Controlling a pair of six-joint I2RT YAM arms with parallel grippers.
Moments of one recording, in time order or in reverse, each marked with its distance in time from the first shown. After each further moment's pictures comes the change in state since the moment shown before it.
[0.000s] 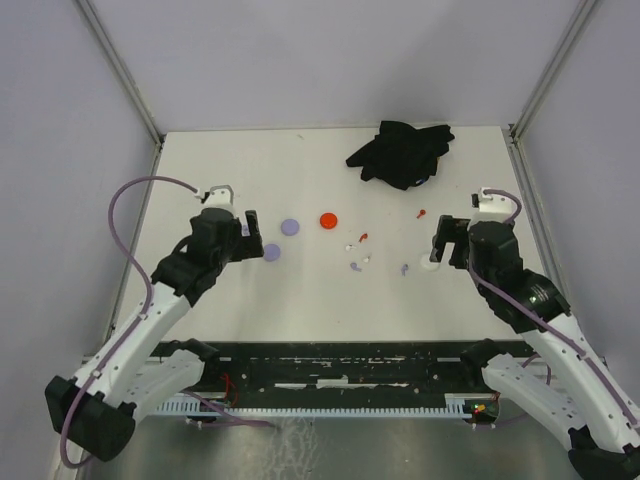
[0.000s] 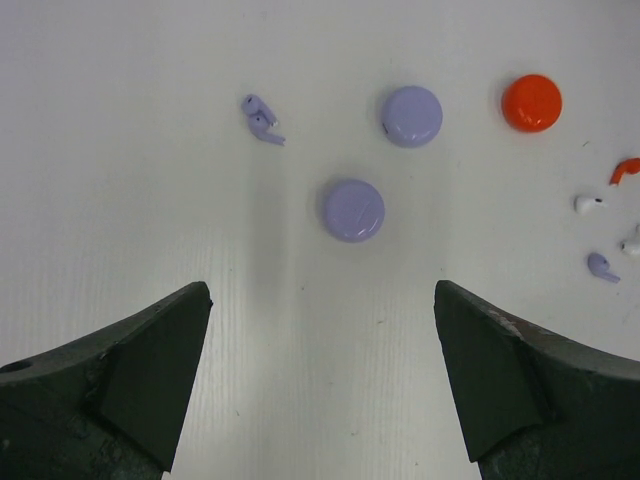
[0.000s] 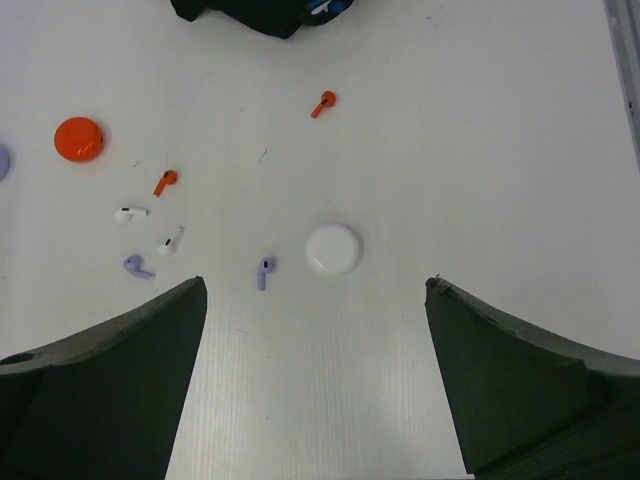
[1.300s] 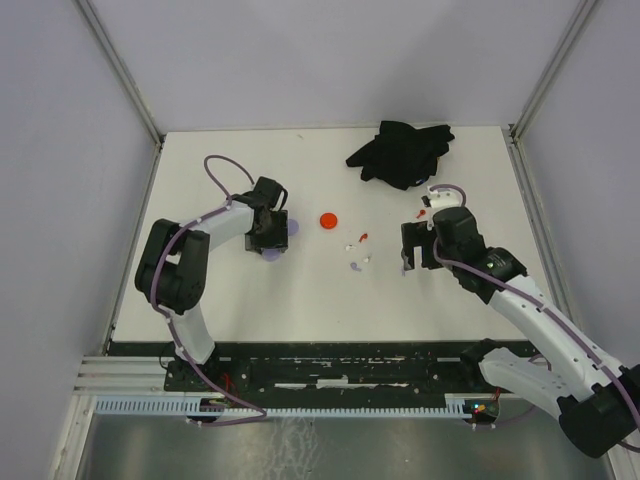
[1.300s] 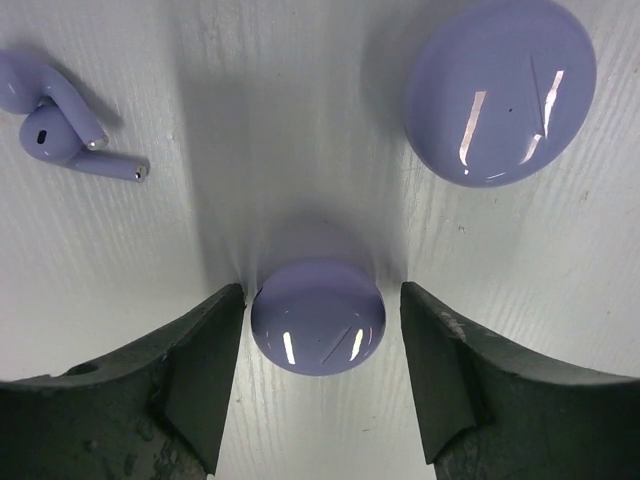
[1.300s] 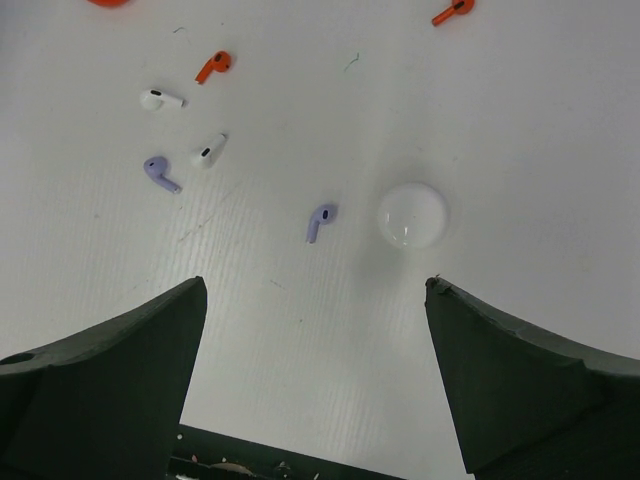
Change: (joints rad) left arm 0.062 0.954 0.335 -0.019 0.224 -0.013; right arm 0.000 0.242 -0.055 0.091 -0.254 -0.101
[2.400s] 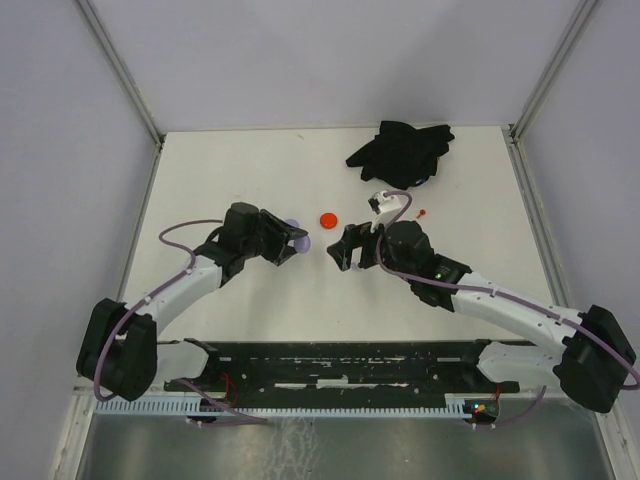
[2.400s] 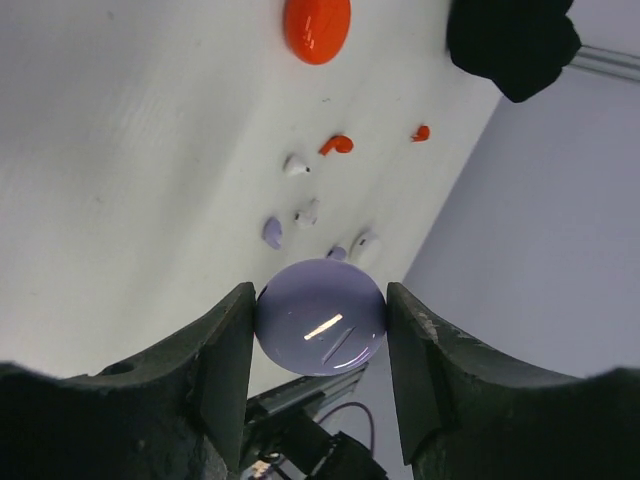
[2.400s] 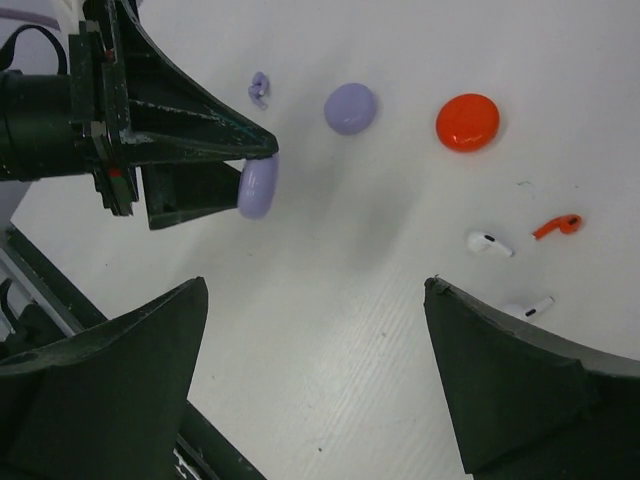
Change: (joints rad) left arm -0.042 -0.535 -0.437 0.446 0.293 -0.919; right arm 0.325 0.194 -0.100 0.673 -0.108 0.210
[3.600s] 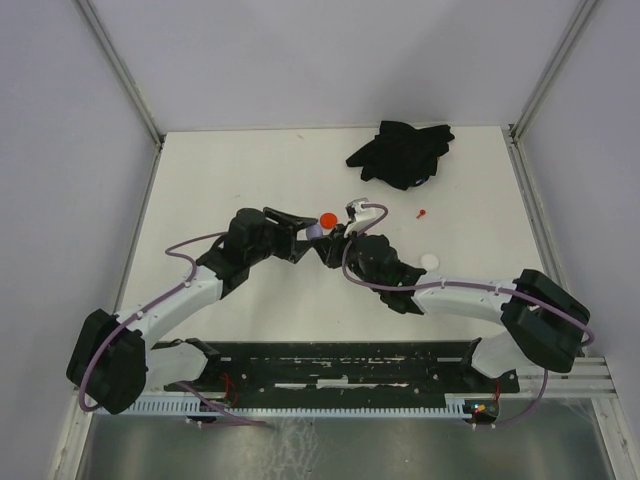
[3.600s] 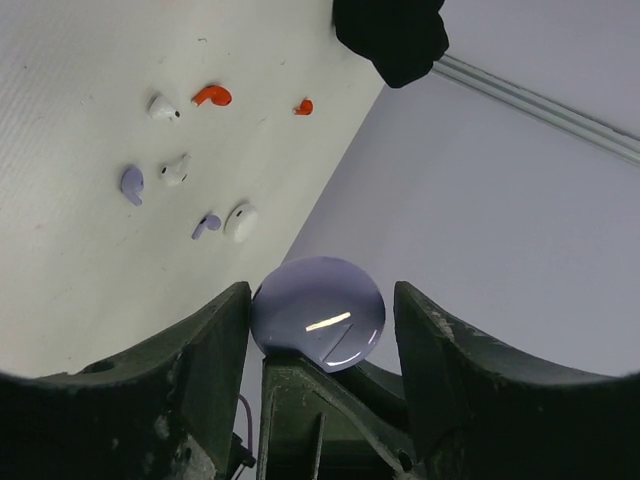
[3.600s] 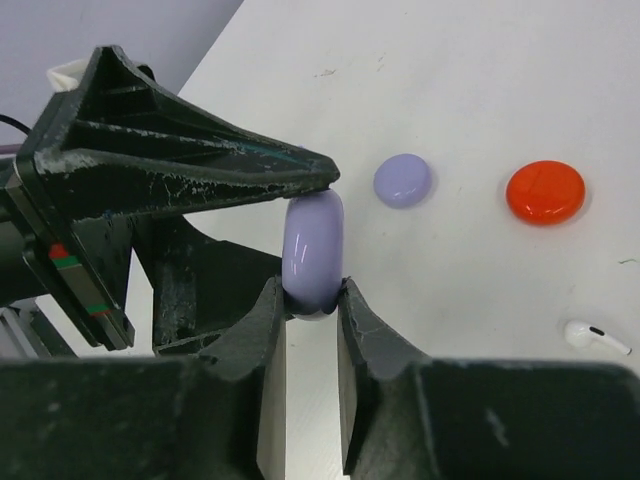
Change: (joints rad) left arm -0.132 -0.099 -0.045 0.151 -0.088 -0.401; right arm 0.149 0.301 -0.039 0.532 0.209 0.068
